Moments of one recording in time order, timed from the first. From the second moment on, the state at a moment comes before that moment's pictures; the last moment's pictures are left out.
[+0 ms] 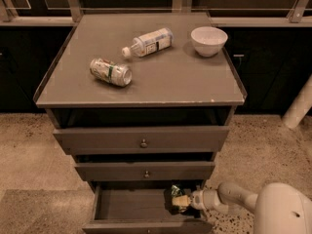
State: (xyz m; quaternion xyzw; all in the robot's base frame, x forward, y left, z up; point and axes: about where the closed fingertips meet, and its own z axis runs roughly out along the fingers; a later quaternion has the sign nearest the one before) arm 0.526 -0.140 0.193 -0.08 0.89 0.42 0.17
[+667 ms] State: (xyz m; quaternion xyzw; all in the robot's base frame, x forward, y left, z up) arm 0.526 -0.140 0.193 -0.08 0.89 0.42 0.17
